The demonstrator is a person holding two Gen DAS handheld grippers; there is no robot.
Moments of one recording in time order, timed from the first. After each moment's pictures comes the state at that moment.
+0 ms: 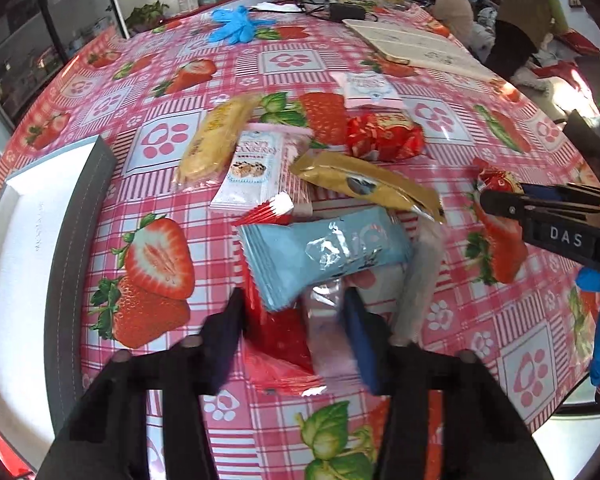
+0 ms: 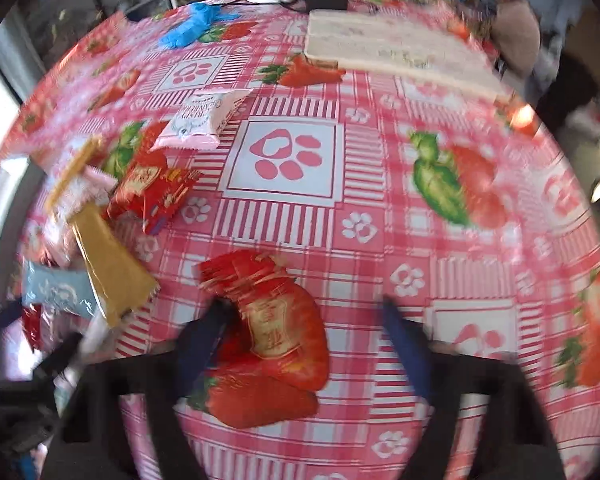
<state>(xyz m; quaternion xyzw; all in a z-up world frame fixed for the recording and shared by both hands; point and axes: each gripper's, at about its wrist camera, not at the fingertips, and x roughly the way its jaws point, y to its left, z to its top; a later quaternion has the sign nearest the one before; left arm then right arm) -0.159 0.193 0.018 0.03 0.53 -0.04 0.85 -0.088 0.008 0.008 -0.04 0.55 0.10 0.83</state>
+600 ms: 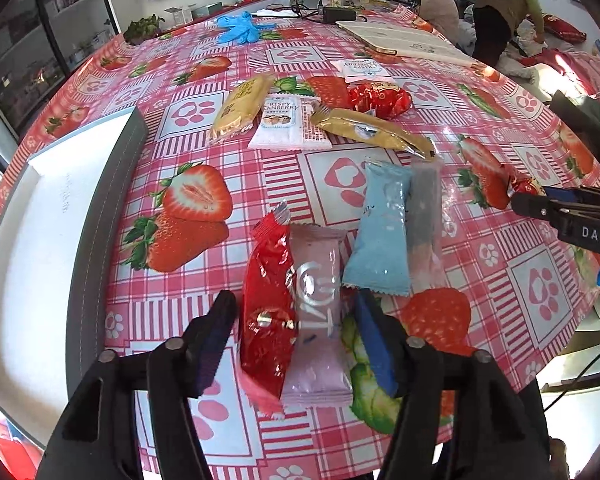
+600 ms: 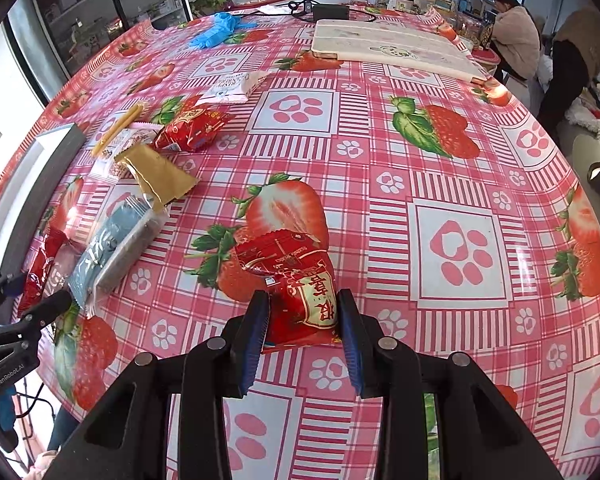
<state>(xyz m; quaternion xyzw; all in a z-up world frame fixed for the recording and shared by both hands) -0.211 0.216 0.016 0.05 0.51 -0.05 0.86 -0.159 -0.020 0.010 -0.02 0.53 0.11 0.84</state>
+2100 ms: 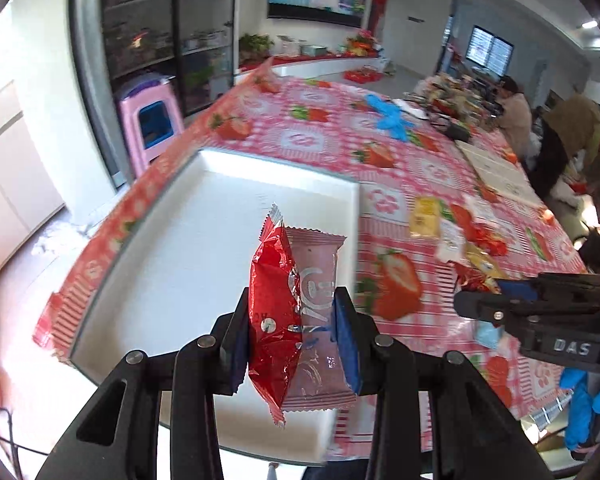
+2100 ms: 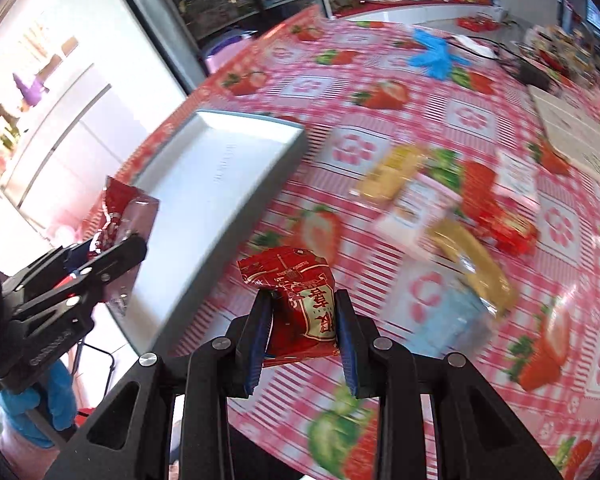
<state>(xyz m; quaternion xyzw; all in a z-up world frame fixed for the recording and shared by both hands) -0.248 0.395 0.094 -0.09 0.43 0.08 0.90 -0.163 0.209 0.077 -0.04 0.52 0.33 0.78</state>
